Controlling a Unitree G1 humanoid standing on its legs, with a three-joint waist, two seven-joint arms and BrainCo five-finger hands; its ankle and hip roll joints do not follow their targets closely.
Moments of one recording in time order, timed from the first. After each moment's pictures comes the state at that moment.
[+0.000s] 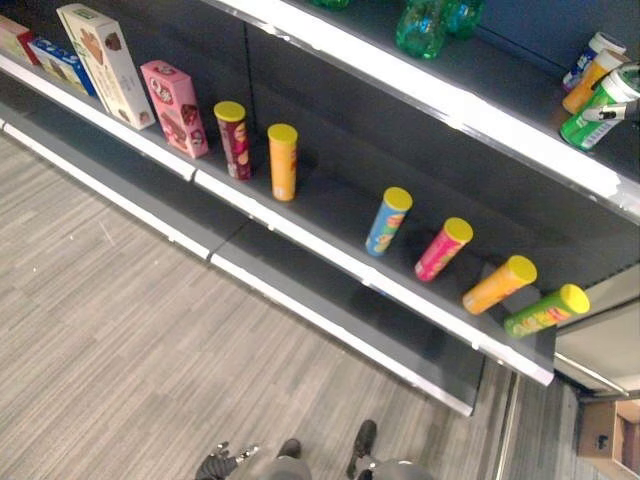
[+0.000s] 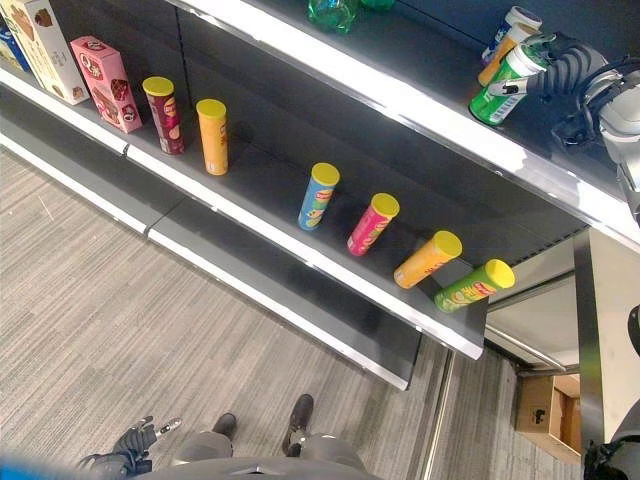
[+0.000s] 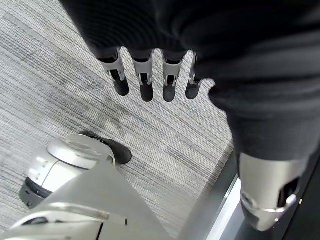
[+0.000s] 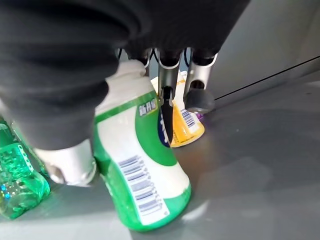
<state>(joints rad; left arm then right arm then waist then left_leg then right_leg) 0.10 0.36 -0.11 1.12 -0.30 -0.13 0.02 -1.25 -1.22 0.83 0.80 0.55 -0.09 0.23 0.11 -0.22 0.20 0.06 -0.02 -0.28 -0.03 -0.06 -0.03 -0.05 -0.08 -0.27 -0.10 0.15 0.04</state>
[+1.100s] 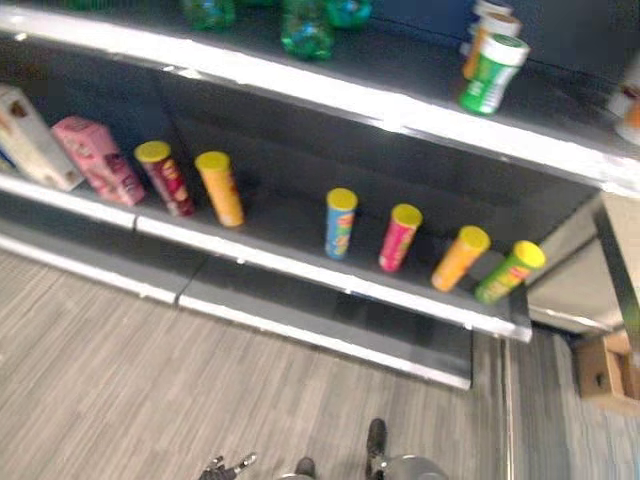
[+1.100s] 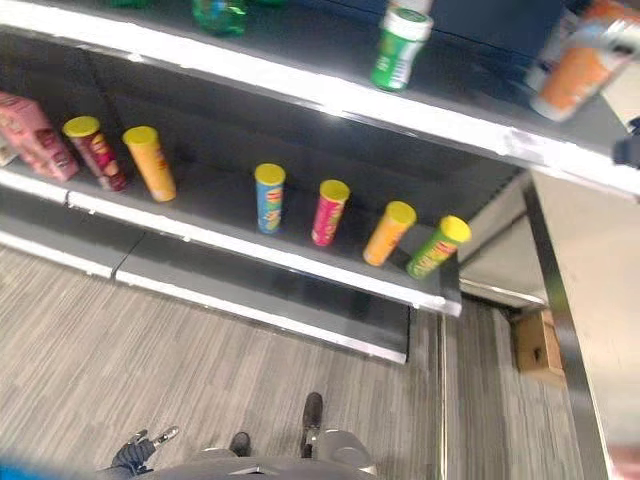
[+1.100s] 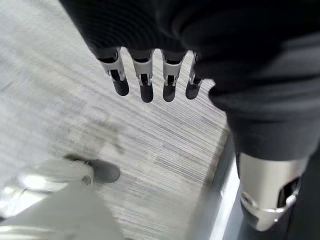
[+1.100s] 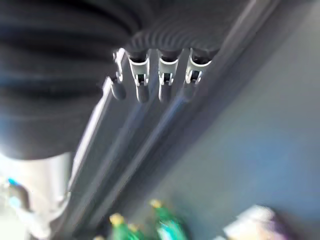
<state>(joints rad) 0.13 0.30 -0.03 1.07 -0.26 -0.13 0.07 -0.31 -1.21 -0.23 -0.08 0.48 -0.32 -0.11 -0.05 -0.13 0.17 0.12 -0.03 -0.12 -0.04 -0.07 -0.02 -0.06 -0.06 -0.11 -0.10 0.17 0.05</state>
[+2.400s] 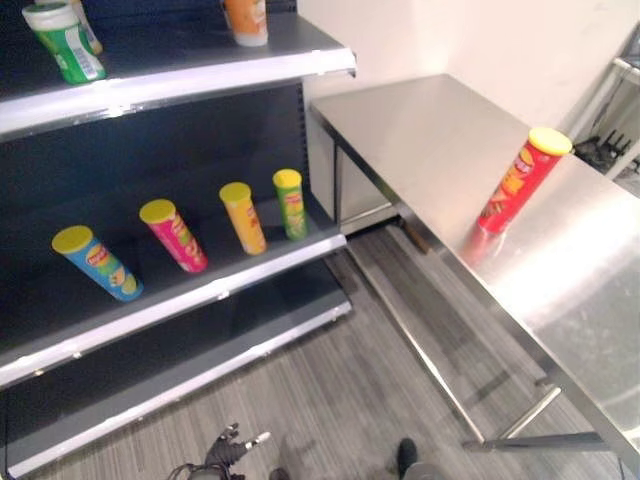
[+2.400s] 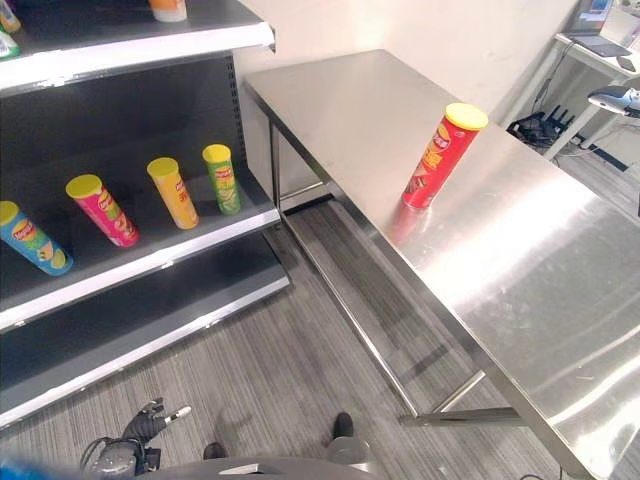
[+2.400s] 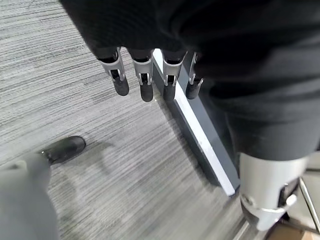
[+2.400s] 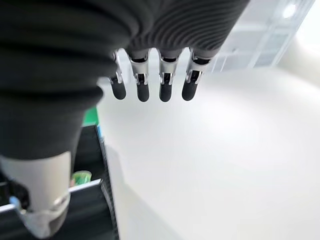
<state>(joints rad) 0.13 0.31 -0.09 0.97 -0.17 -0.12 0.03 -0.02 -1.05 -0.56 -0.14 0.24 -0.29 -0.23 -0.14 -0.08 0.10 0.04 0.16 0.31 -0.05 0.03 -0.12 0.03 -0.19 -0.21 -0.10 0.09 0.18</state>
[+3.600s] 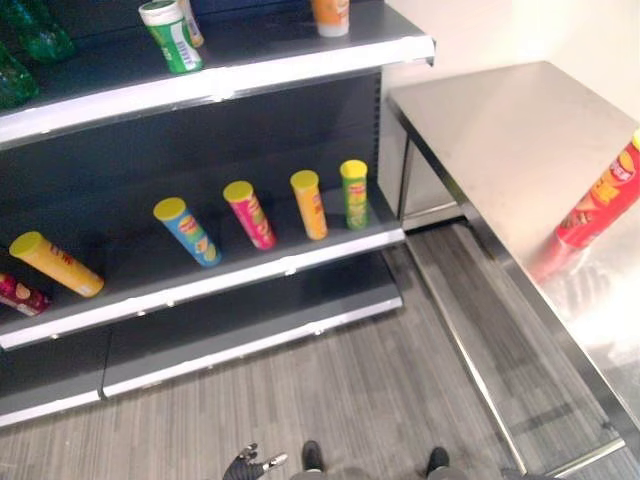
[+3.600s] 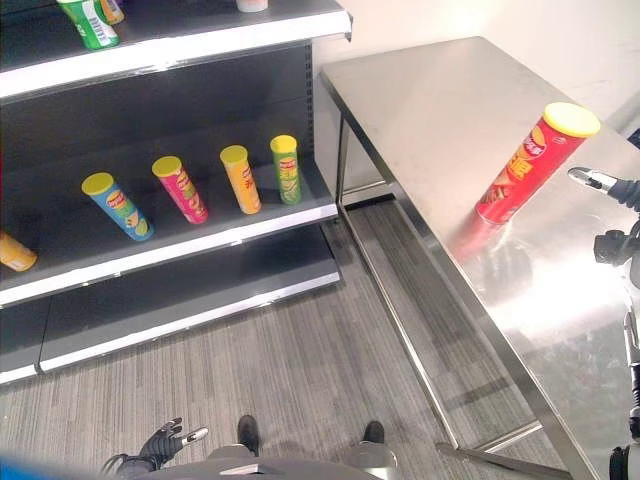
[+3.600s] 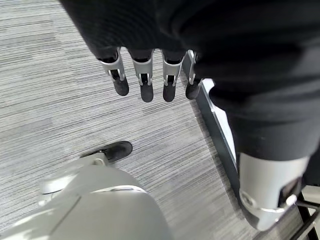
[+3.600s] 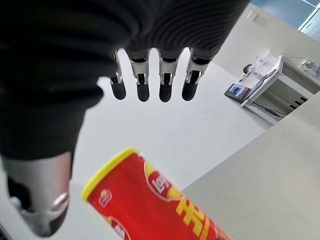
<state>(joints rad) 0.19 0.28 -0.12 0.95 -0.15 -0.09 0.02 -0.22 -1.02 -0.26 0.37 0.21 -0.14 -0.24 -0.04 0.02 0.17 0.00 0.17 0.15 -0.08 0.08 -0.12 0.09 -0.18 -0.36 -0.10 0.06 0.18</state>
